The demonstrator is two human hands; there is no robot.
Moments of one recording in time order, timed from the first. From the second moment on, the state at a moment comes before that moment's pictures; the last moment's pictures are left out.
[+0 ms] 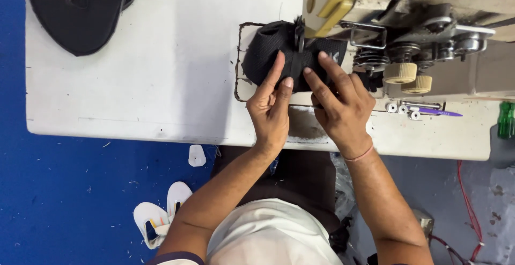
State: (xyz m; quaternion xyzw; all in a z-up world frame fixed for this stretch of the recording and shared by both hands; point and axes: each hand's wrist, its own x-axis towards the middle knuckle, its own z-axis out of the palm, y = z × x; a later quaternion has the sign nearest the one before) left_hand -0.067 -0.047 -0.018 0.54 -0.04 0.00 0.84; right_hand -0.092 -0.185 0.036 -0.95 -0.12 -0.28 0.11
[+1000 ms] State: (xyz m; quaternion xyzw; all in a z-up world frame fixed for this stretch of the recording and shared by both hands) left_hand -0.021 -0.034 -0.013 0.61 -0.12 -0.05 0.78; right_hand -0.065 -0.199 0.033 -0.94 -0.11 -0.29 0.13
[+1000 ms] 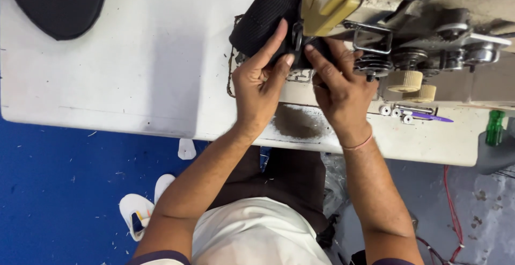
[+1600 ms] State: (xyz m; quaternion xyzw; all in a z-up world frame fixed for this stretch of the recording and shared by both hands) left_hand 0.039 -0.043 -0.022 0.60 -0.28 -0.03 0.75; right_hand -0.068 -0.221 0.019 -0.94 -0.06 -0.27 0.20
